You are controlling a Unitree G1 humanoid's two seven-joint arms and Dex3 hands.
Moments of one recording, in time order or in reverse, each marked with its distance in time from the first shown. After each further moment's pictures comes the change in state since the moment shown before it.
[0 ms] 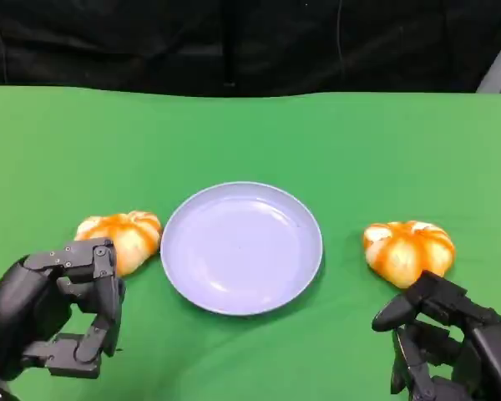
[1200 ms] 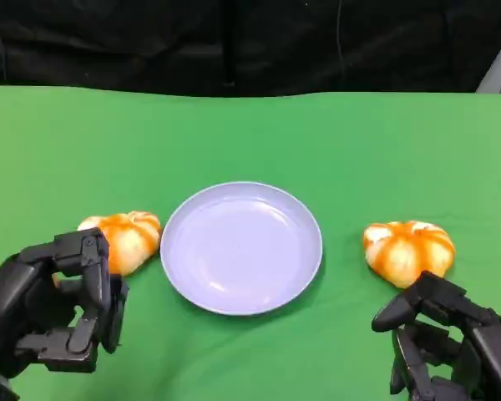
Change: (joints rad) left arm -0.018 0.000 0.014 0.001 -0.123 0.135 -0.034; right arm 0.000 0.000 0.002 0.000 -0.001 0.000 0.000
